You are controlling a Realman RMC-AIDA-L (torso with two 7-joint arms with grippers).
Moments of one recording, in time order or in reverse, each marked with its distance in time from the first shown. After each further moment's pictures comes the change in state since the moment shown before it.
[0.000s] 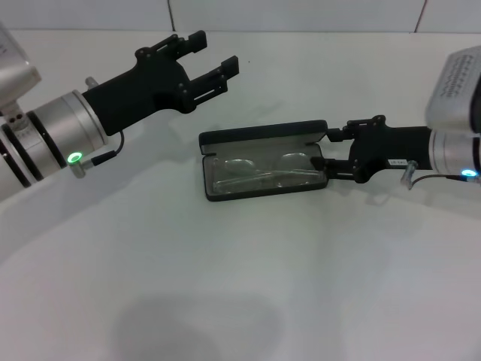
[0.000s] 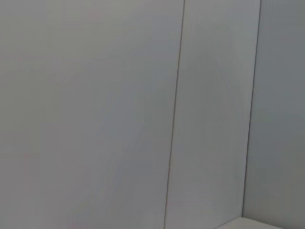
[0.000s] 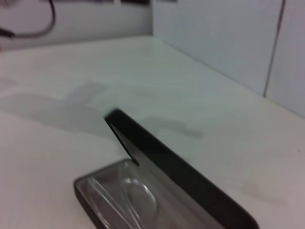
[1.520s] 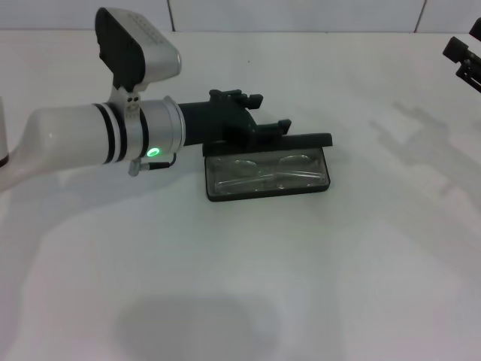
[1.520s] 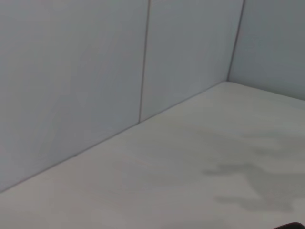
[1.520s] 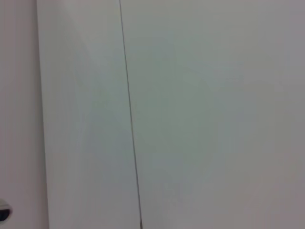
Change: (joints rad) left arm -0.193 -0.008 0.339 -0.029 0.143 -0.402 -0.283; right arm -0.245 -0.007 0.481 0.072 0.459 -0.468 -0.346
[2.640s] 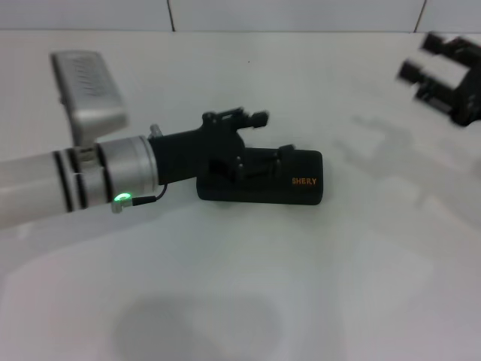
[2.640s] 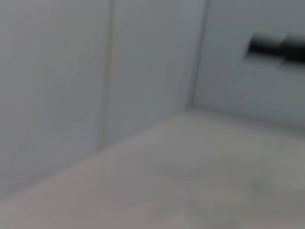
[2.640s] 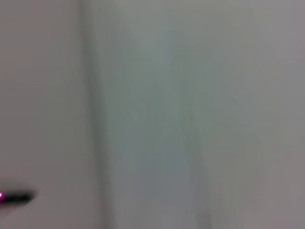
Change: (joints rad) left arm 0.166 0.011 0.008 0.027 -0.149 0.288 0.229; right arm 0.031 -0.019 -0.126 -0.034 -0.034 -0.047 0.025
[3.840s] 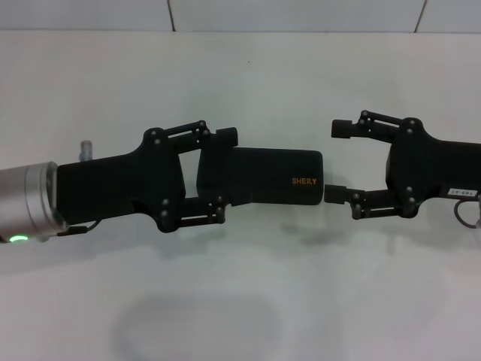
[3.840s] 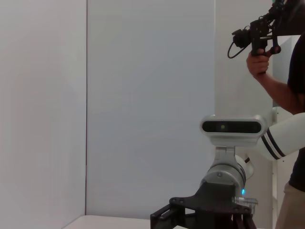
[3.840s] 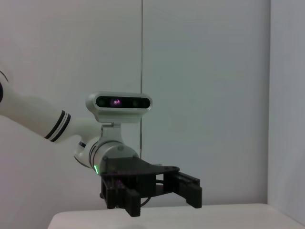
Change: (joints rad) left arm 0.190 0.100 -0.041 0.178 -0.007 0.503 0.030; right arm 0.076 0.013 -0.080 -0.063 -0.290 -0.198 0.027
